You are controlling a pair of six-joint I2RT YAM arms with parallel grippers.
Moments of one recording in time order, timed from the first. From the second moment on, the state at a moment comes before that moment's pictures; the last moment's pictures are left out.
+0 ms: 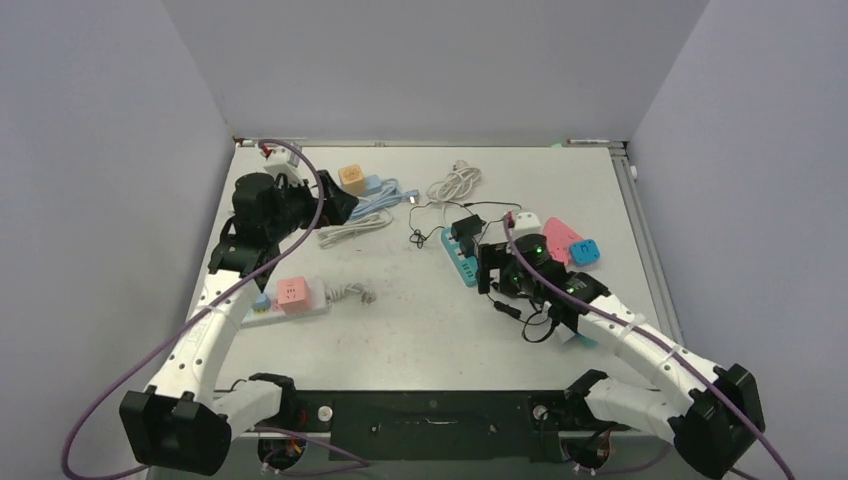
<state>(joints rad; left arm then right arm) -0.18 1.08 1.01 -0.27 0.24 -0.40 0.56 1.02 0.74 -0.38 0.15 0.33</state>
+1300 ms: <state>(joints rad) -0.10 1.17 0.94 -0.21 0.42 -0.45 0.72 1.70 0.92 -0.12 0.28 0.12</state>
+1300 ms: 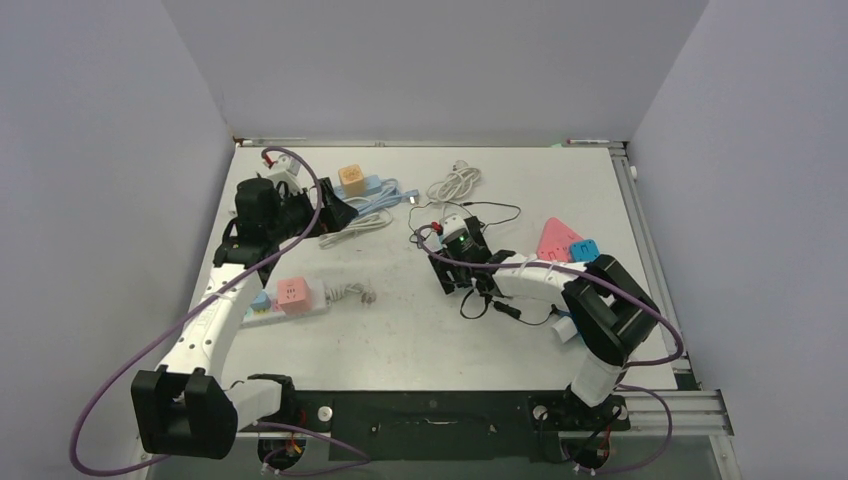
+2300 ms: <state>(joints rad) -0.15 1.18 0.94 -0.23 0.37 -0.44 1.24 1.66 0.90 -0.24 0.58 0.55</state>
